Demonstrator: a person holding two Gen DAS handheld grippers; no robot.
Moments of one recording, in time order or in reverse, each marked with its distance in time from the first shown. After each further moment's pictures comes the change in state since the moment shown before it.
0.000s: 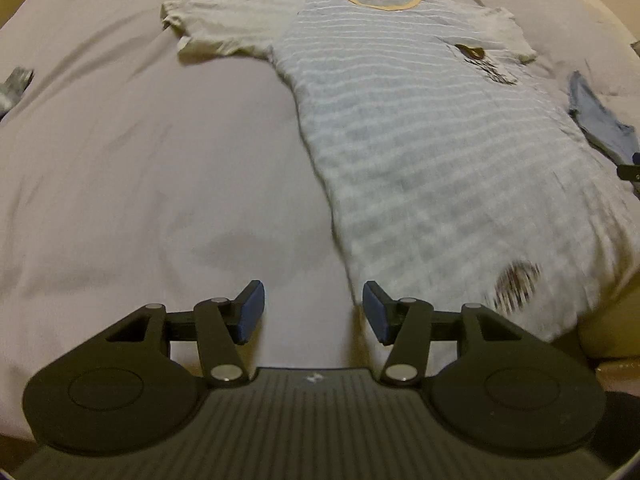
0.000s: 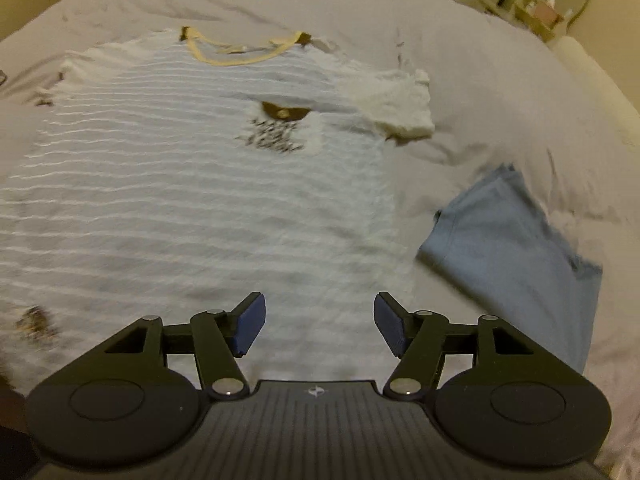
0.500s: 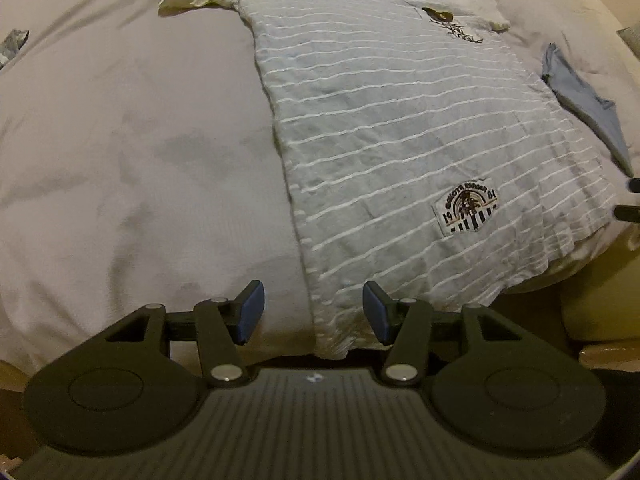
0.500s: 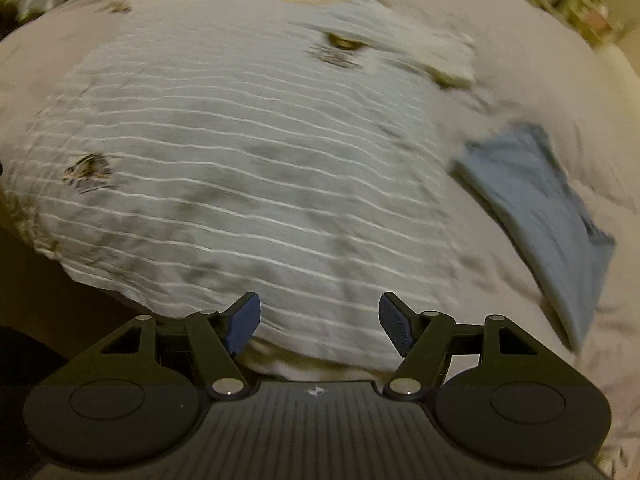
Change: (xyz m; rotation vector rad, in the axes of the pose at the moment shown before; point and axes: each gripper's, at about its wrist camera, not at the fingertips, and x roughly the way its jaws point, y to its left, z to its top) left arm -0.003 -0.043 -0.045 -0.018 0.042 -0.027; right arm -0.022 -0.012 -0.079 -0.129 0.097 0.055
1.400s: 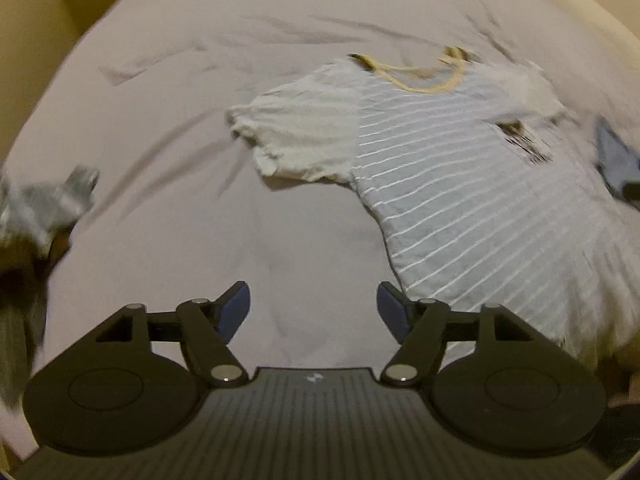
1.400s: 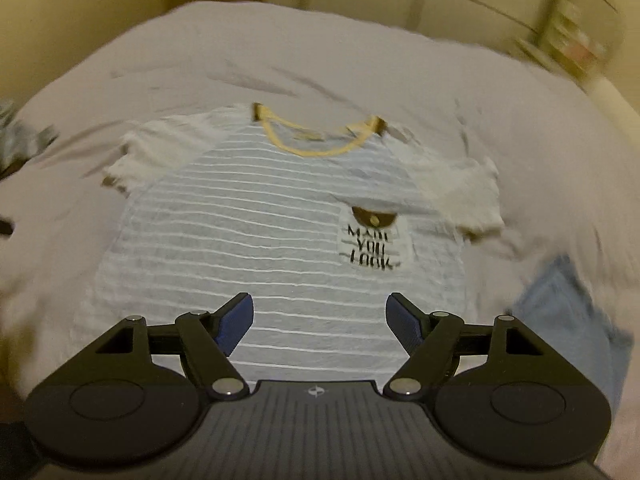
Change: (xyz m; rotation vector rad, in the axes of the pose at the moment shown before) left arm -0.066 0.092 0.154 0.135 -0.123 0.112; right arm -0.024 0.069 0.190 0.177 -0.181 0.010
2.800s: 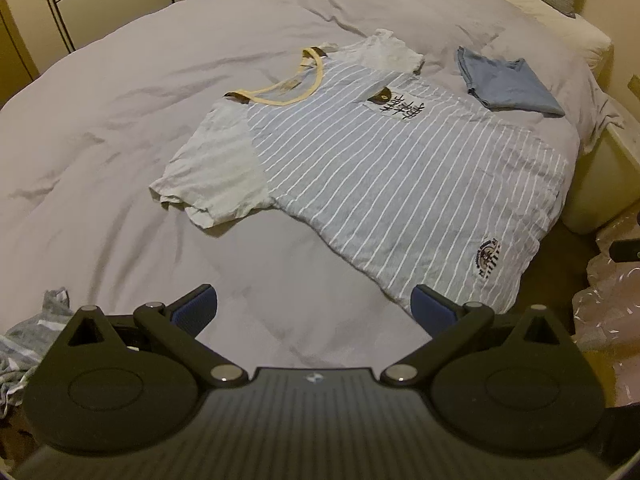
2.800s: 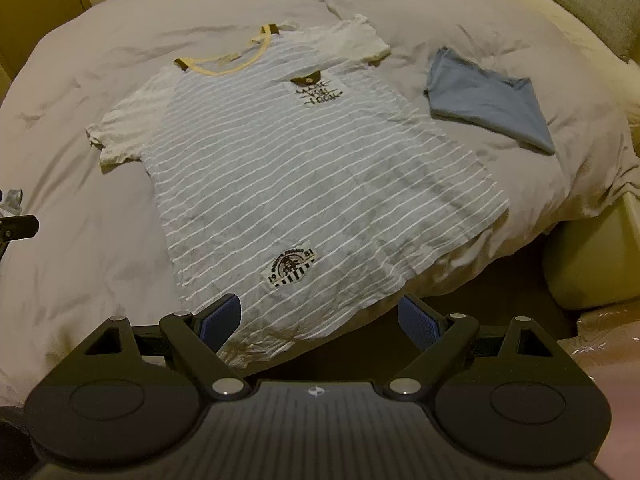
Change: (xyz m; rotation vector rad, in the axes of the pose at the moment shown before) left arm -0.075 0.008 -0.001 0.402 -0.040 -0.203; right arm -0.143 0.127 -0.090 0.509 0.214 -0.166
